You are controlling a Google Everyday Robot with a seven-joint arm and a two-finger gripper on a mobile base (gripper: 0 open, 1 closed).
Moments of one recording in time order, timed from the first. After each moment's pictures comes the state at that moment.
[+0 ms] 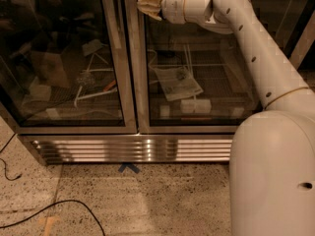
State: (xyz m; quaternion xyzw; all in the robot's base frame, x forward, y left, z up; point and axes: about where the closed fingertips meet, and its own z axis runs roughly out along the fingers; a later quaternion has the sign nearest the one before) arm 0.820 0.024 0.993 -0.72 0.10 -0.23 0.65
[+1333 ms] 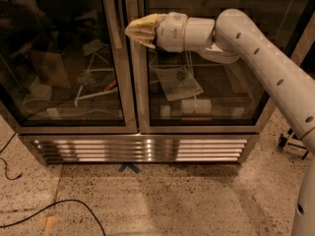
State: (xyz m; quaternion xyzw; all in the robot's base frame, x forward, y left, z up) arm 0.699 0.051 0.966 -0.71 0.07 -0.13 0.69
